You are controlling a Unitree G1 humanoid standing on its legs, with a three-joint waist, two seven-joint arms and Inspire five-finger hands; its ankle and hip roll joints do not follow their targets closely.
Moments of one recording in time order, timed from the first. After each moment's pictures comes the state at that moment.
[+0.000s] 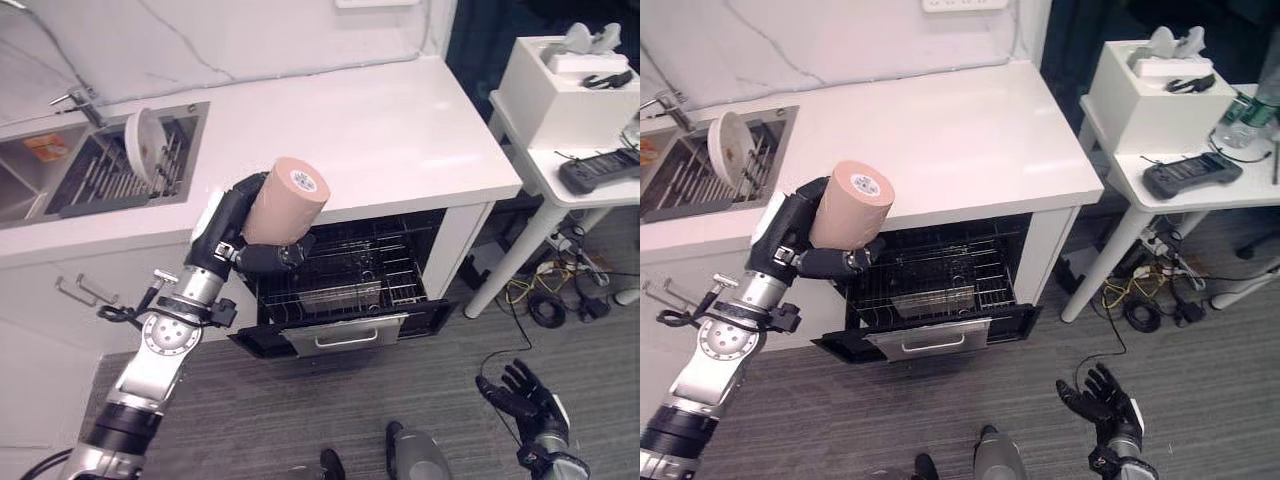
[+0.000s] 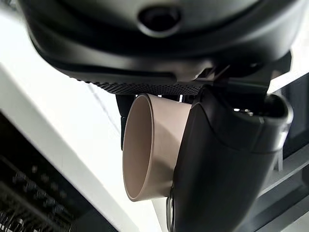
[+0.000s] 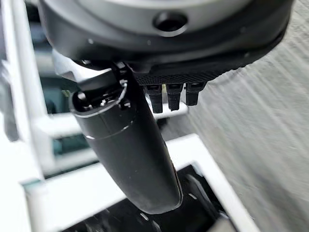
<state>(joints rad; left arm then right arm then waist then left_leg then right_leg) -0.22 0.64 -0.14 0.05 -0.23 -0.31 0.04 0.17 -0.34 -0.14 0.70 0.68 -0.35 0.09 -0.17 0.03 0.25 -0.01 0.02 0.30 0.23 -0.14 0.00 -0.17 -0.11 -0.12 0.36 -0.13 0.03</state>
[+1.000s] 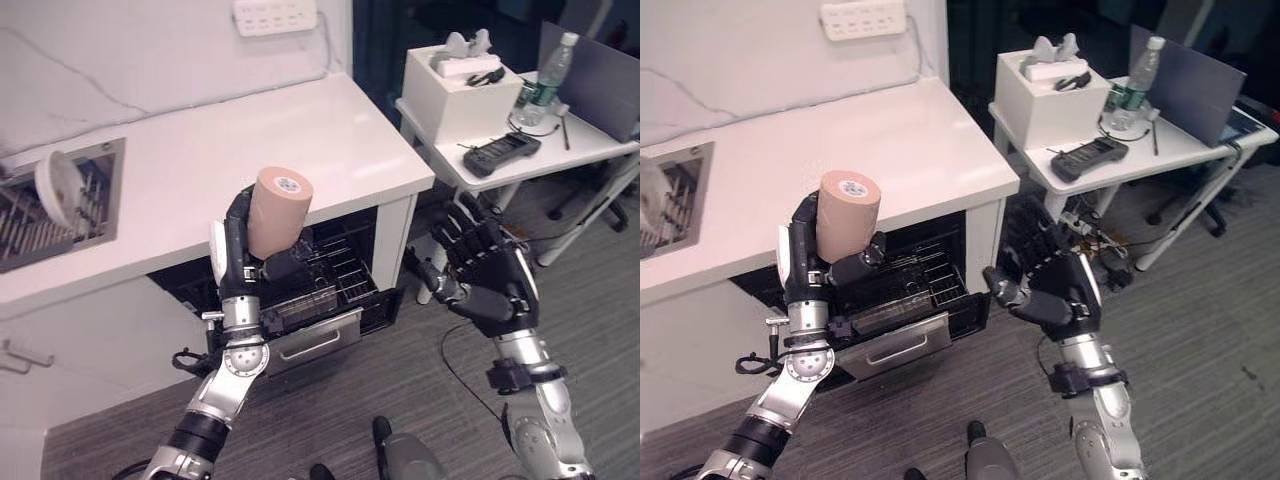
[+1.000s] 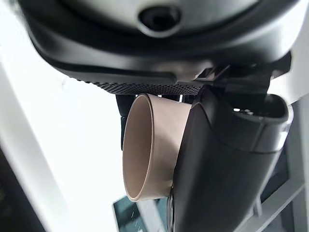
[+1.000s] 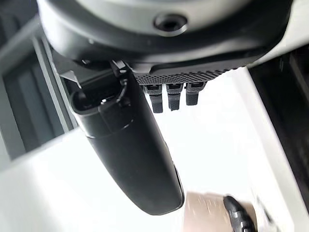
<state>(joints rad) -0.23 0.34 -0.24 0.21 0.21 -0.44 0.72 0.02 -0.38 0.12 -0.11 0.76 -0.36 0.31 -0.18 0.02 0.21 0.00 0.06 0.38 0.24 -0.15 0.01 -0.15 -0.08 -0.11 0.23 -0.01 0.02</state>
